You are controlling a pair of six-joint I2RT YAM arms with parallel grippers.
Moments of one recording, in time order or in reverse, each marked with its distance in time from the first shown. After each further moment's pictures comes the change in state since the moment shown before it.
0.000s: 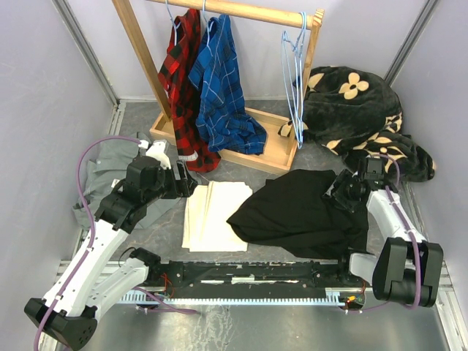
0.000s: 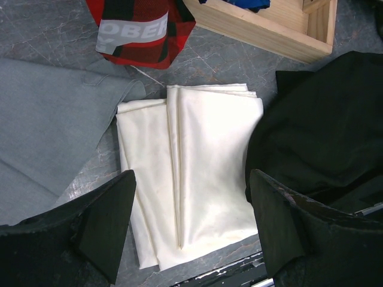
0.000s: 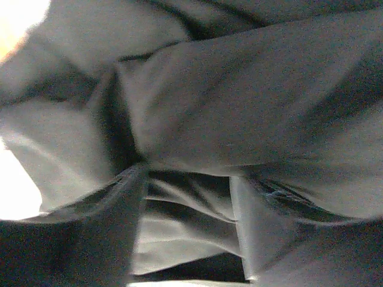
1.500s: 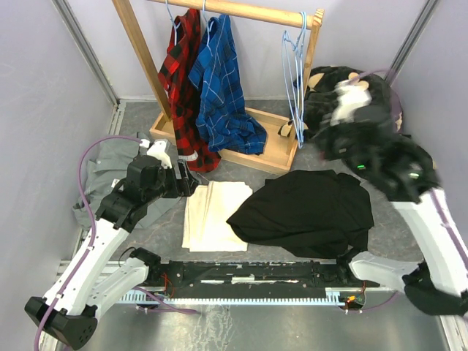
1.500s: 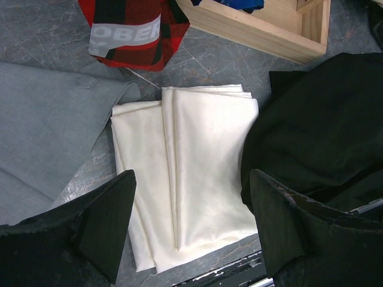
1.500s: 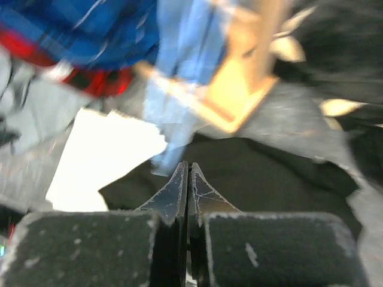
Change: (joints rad) left arm 0.000 0.008 0.000 0.014 0.019 -0.002; right arm 0.574 -0.074 1.047 -0.412 0.293 -0.304
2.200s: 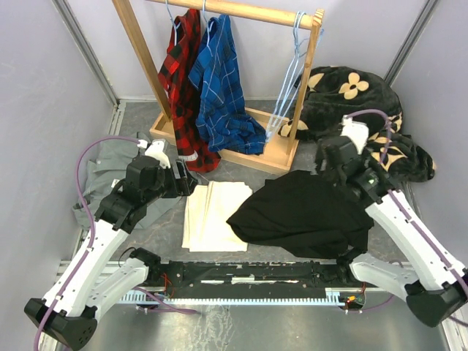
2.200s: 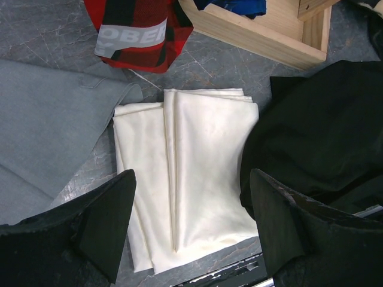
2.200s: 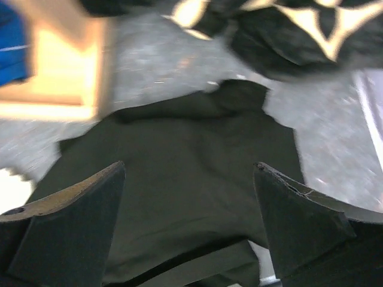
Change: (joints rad) left arm 0.000 -0.009 0.000 0.001 -0.022 -0.022; right arm 0.167 -0.074 -0.554 0.130 0.504 0.277
